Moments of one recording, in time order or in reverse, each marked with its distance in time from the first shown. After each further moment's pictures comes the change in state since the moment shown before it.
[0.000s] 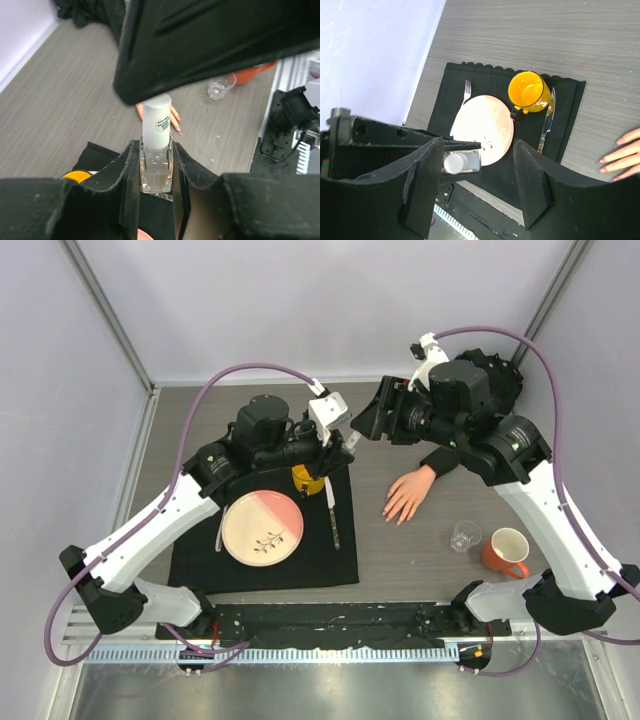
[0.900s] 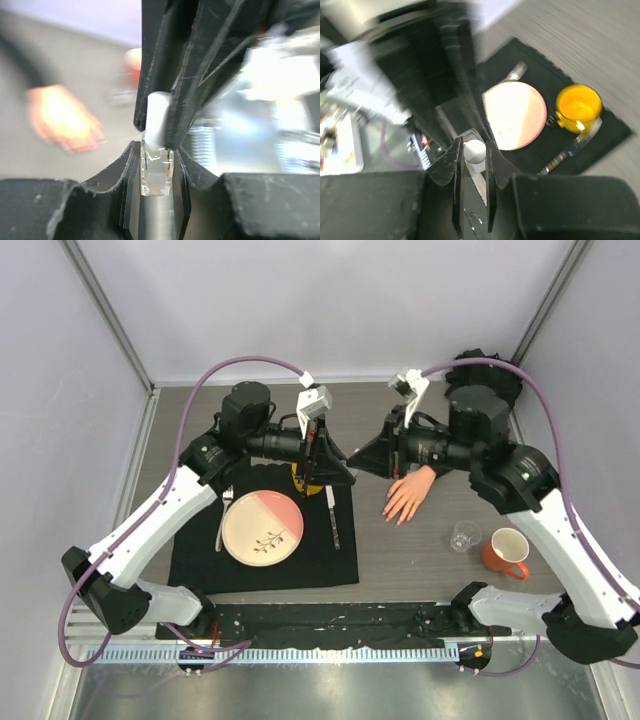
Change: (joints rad) left arm 0.145 0.014 -0.011 0.048 0.509 -0.173; right arm -0.006 -0.127 -0.234 0.198 -0.429 -0.311
